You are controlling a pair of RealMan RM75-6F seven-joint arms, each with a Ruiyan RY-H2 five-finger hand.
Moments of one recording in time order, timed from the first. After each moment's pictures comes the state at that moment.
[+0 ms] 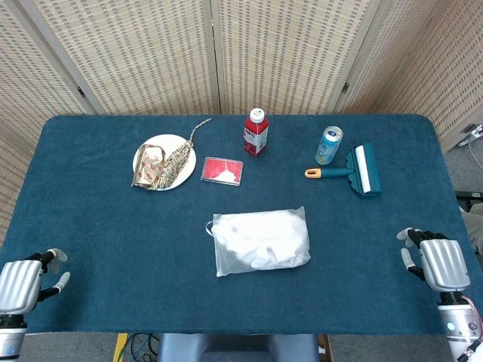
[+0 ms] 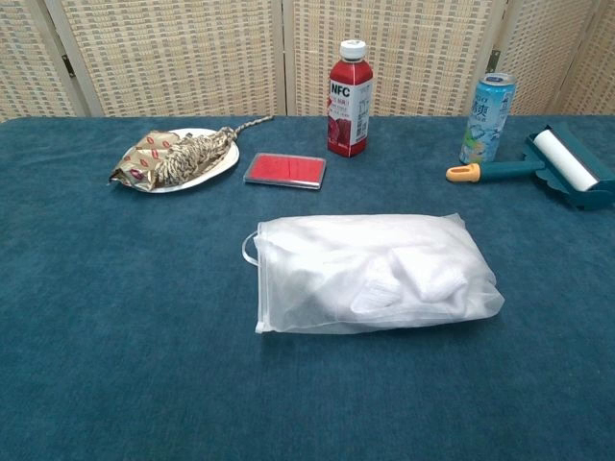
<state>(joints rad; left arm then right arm) -0.07 -1.18 -0.03 -1.61 1.52 1.52 0.11 0.11 -1.20 0.07 -1.53 -1.49 1.44 -0.09</state>
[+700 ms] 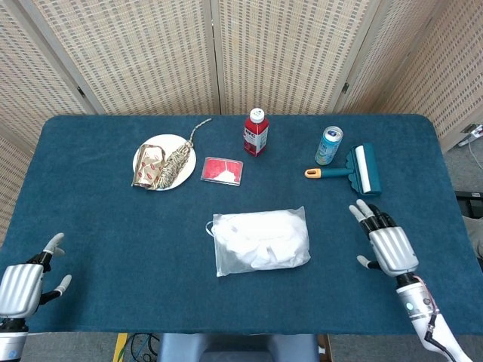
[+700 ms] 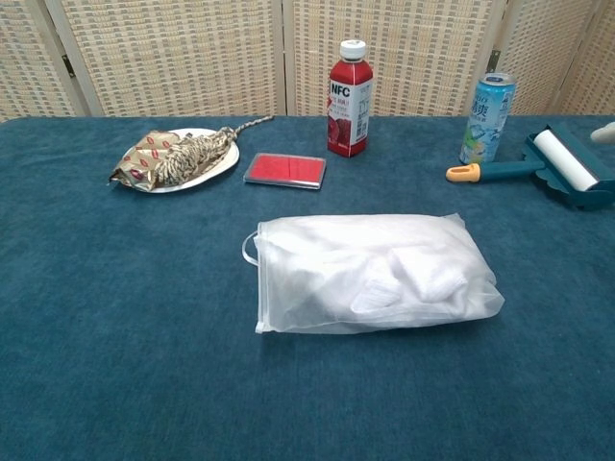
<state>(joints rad) -0.06 -1.21 -0.02 -1.55 1.55 1.54 0.08 0.27 -1.25 0.08 -1.63 -1.46 1.21 -0.23</state>
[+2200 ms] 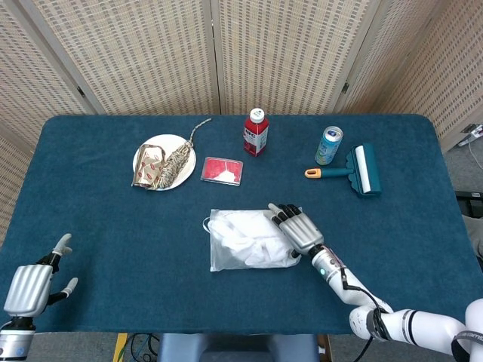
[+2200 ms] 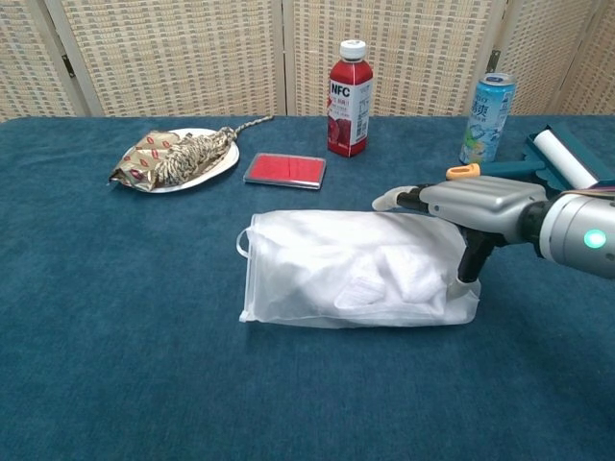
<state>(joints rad) -0.08 -1.24 0.00 -1.52 1.54 1.49 0.08 0.68 -1.52 0.16 -1.53 -1.11 0.79 -0.50</state>
